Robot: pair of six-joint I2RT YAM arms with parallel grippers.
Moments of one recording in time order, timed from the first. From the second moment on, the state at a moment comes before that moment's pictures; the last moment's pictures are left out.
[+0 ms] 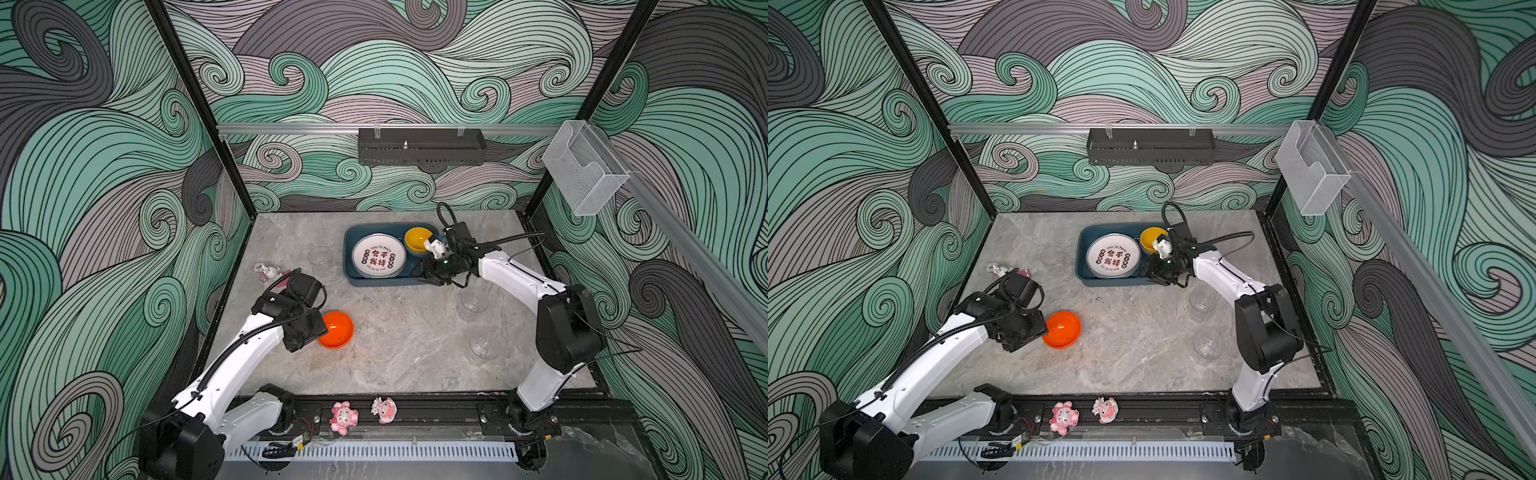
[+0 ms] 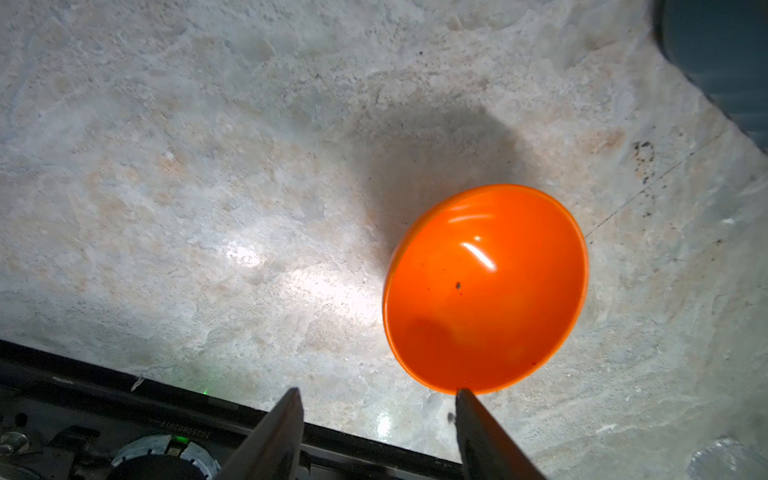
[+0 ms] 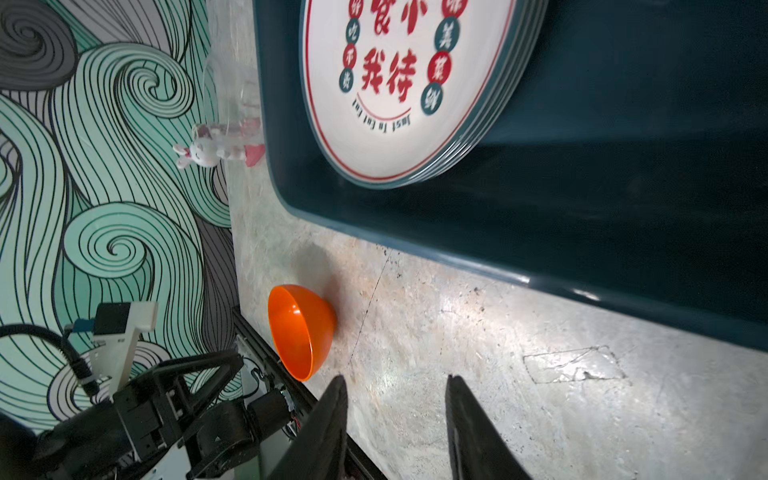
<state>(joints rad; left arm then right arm) -0.35 1.06 0.82 -1.13 -0.03 -0.87 0.42 1.73 1.28 -0.57 -0.61 0.51</state>
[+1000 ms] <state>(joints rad) -0.34 1.30 0.72 -0.95 0.05 -0.89 0.66 1.69 1.14 -0.49 -0.70 0.42</state>
